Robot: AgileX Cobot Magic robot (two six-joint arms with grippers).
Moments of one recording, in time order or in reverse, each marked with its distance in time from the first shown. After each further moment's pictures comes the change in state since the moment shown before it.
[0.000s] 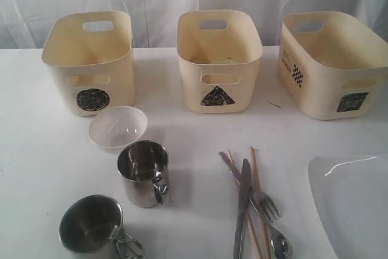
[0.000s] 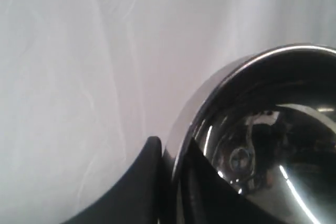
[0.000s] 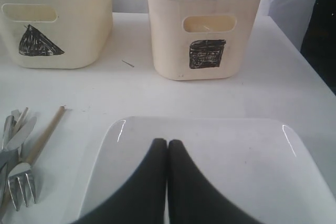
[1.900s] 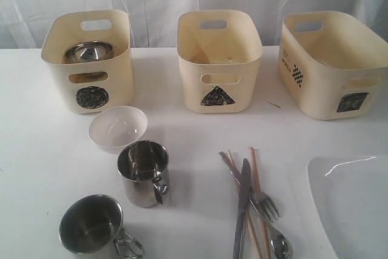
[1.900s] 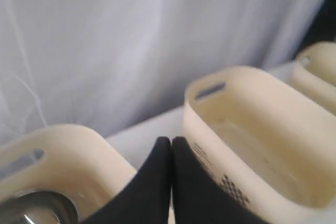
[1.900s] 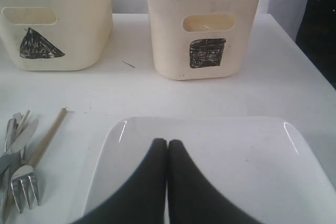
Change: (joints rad) left arm -0.205 0.226 -0.230 0.538 0.051 -0.516; right arm 0.000 0.000 0.000 0.000 0.000 0.021
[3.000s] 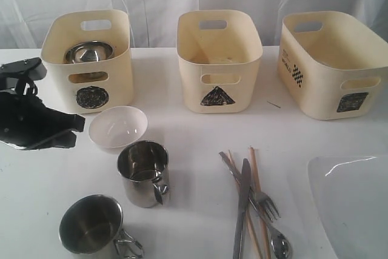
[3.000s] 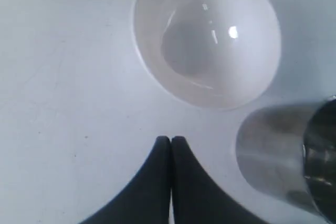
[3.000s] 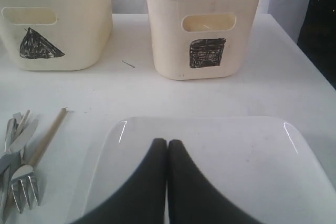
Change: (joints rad) left arm -0.135 -0.360 0.858 0.521 -0.190 -0.740; right arm 0.000 0.000 0.000 0.000 0.000 0.000
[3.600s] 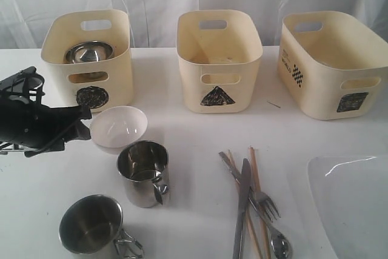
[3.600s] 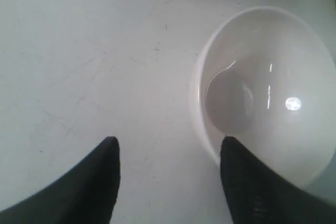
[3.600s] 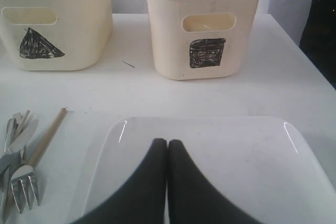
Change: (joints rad) left arm 0.000 0.130 0.009 -0.263 -0.180 -0.022; right arm 0.000 0.000 0.000 0.000 0.000 0.000
